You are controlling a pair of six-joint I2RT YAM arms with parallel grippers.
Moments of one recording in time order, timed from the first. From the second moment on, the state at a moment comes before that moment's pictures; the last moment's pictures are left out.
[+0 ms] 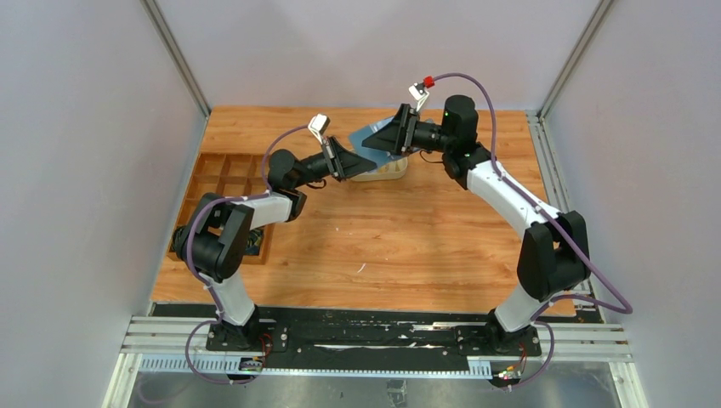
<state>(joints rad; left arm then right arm) -0.38 1.76 0.89 1.27 0.88 -1.41 0.40 1.62 1.32 0.27 -0.90 0.87</state>
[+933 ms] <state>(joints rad) -0.41 1.75 0.89 1.25 0.91 -1.40 0.31 1.53 1.18 0.23 -0.85 0.85</state>
